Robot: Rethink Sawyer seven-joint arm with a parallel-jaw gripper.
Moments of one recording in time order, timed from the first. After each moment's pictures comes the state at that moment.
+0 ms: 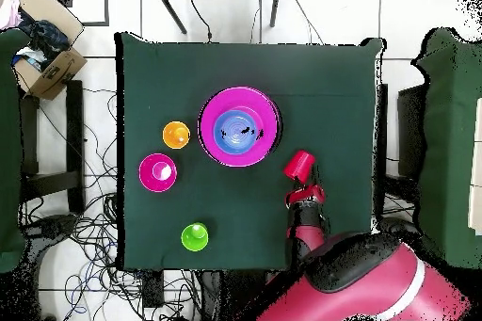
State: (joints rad) arm -0.68 -0.22 -0.12 1.86 -0.64 -1.08 0.93
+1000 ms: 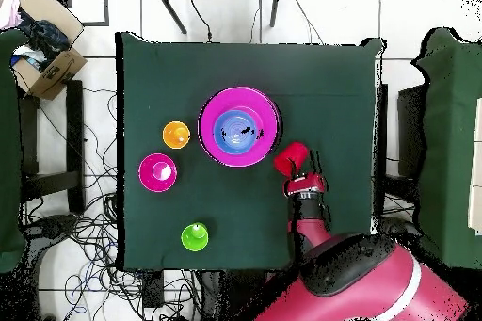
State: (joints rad) arm -0.66 -0.24 -0.09 1.79 -0.72 -1.18 1.11
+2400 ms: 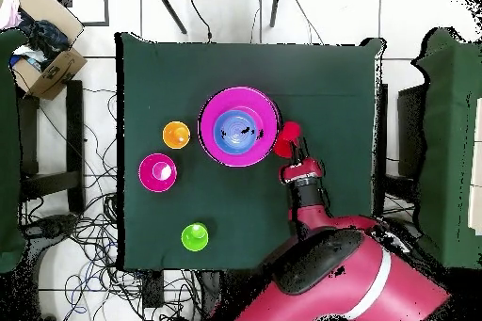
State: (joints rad) arm -0.58 -0.25 -0.12 1.69 -0.81 -1.18 1.30
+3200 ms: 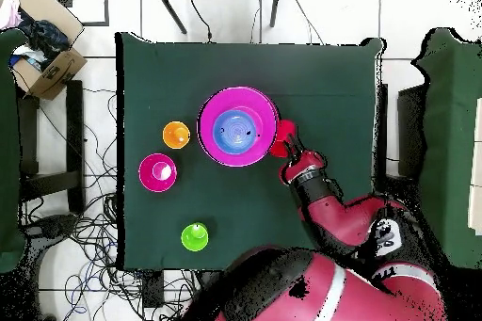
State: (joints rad) arm -0.44 -0.40 -0.21 1.57 -1.15 -1.05 1.52
